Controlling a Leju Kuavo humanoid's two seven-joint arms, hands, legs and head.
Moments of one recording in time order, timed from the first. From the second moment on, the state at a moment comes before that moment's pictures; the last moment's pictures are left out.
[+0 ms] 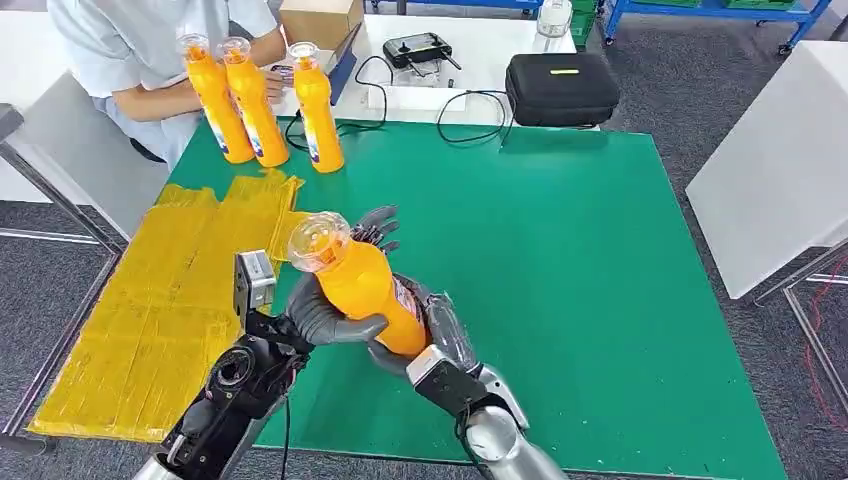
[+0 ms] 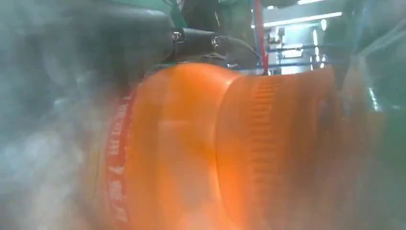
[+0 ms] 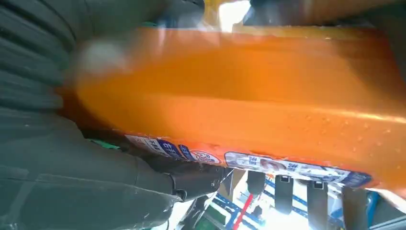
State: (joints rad) left arm -0.33 -0.03 -0.49 -1.35 0.33 -0.24 -0.30; right arm -0.15 0.12 0.56 -1.24 0.34 -0.19 -0.48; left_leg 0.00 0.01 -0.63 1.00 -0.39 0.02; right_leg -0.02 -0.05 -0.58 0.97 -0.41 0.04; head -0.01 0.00
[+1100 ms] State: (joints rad) left arm -0.26 -0.08 -0.30 -1.46 0.05 0.53 -0.55; right arm -0.07 0.08 0.53 -1.40 0.32 -0.34 -0.47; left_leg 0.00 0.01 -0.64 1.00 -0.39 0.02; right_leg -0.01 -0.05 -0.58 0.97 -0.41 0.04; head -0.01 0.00
